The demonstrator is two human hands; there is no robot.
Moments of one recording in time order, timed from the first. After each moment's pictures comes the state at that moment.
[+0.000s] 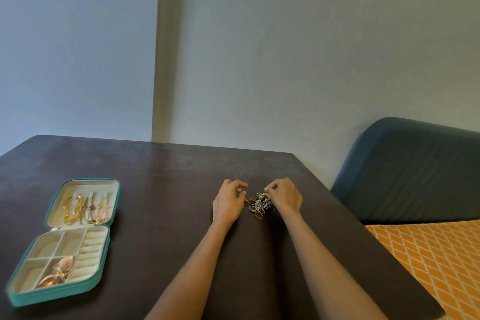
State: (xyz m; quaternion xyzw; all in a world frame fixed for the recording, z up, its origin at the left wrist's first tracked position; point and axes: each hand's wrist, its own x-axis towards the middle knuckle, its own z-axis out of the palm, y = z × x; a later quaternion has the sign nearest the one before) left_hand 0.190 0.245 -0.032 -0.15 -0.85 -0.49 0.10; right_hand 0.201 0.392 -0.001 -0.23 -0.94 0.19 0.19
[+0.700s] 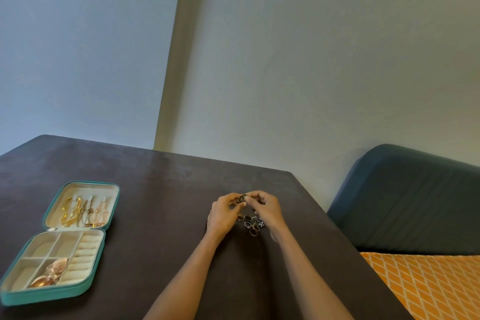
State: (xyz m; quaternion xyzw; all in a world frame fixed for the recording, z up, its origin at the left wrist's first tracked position) left_hand 0.185 0.239 -0.034 -0.16 -0.77 -0.61 0.07; right_hand 0.217 0.363 0.009 -0.04 -0.84 0.52 0.15
